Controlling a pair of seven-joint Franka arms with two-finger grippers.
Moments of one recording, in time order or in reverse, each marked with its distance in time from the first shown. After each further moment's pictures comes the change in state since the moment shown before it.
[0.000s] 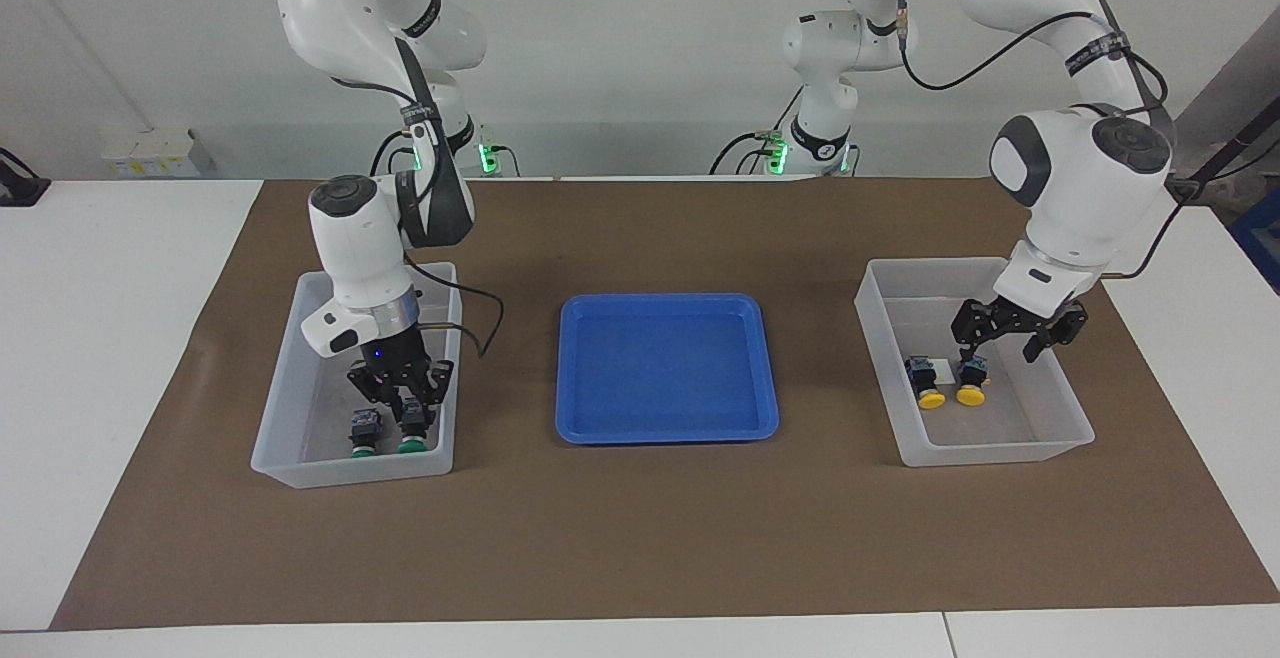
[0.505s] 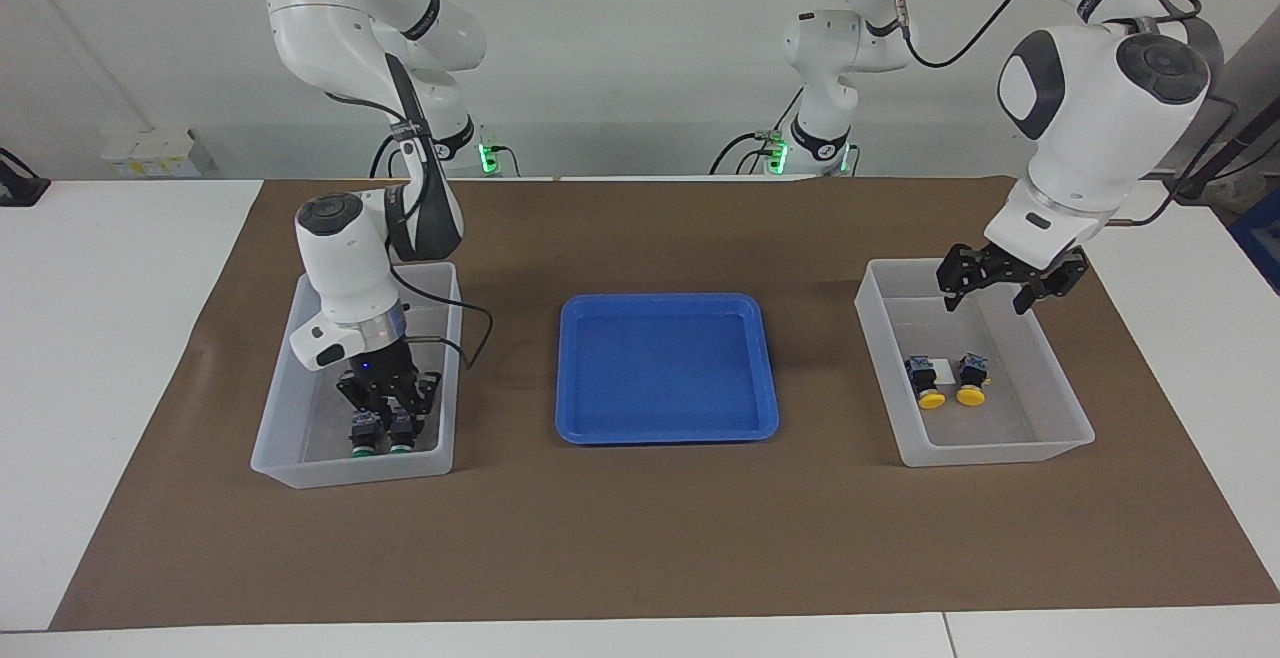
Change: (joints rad) left arm -0.076 0.003 -0.021 0.258 -0.001 -0.395 -0.054; right arm -0.021 0.038 0.000 0.015 0.000 0.017 -0.045
